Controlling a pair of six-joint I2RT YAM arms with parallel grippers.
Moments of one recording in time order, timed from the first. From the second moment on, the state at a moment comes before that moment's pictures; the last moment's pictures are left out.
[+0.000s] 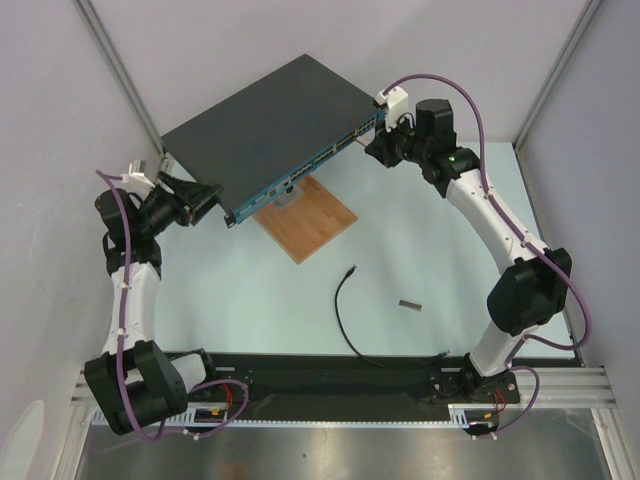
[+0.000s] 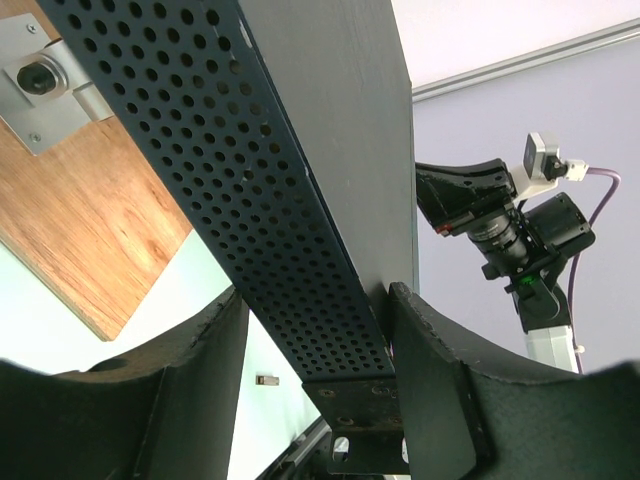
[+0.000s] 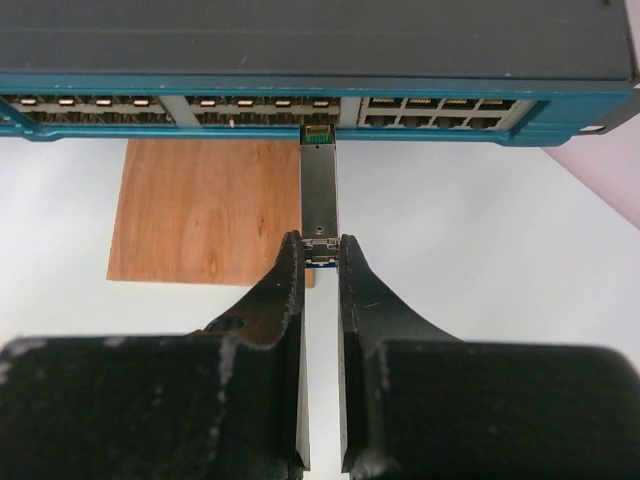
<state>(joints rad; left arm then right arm) 0.34 1.13 0.84 0.14 0.95 -1.05 0.36 1.70 1.68 -0.32 -0.36 -0.19</state>
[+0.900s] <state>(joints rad) 0.34 1.14 0.85 0.14 0.97 -1.05 0.36 1.73 1.71 -0.32 -0.35 -0.16</state>
